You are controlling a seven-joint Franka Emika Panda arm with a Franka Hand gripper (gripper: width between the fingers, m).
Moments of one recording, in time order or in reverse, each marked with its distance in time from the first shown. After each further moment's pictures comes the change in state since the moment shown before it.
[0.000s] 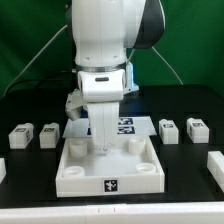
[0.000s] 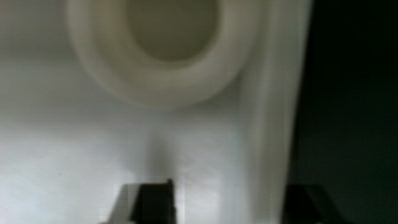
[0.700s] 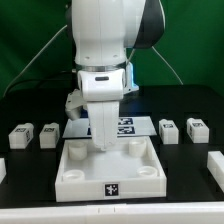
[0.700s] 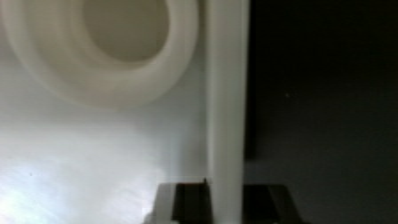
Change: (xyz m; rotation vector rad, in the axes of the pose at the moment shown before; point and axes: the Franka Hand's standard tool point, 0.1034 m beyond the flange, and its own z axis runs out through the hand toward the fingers) arm 0.000 0.002 -0.001 -0.007 0.000 0.000
